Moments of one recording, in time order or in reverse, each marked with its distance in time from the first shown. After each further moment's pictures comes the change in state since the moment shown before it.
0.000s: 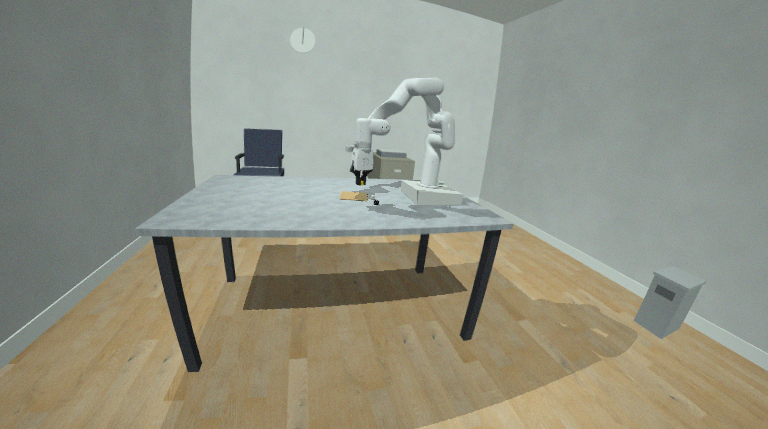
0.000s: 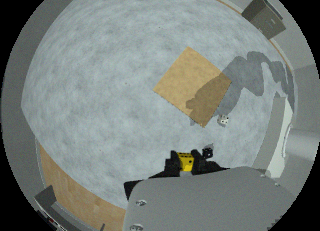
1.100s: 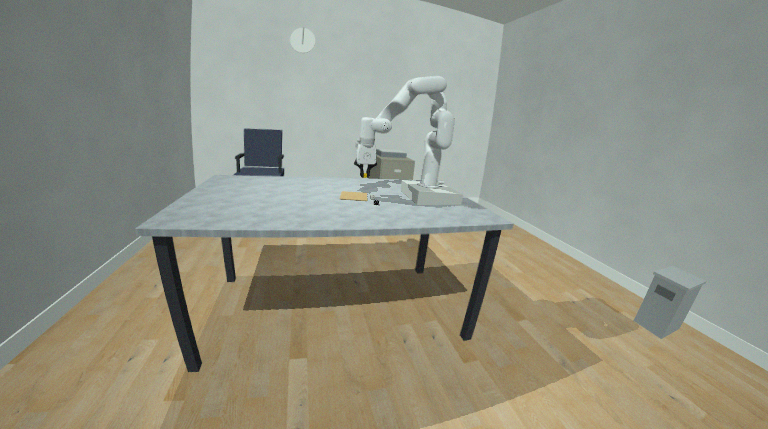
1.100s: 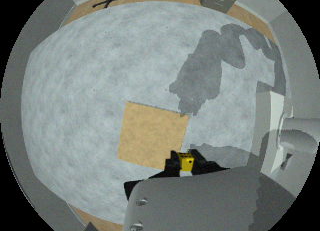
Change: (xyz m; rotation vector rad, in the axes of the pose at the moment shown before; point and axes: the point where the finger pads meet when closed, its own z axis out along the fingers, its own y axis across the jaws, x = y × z) arm 0.106 0.098 -0.006 0.008 -0.019 0.403
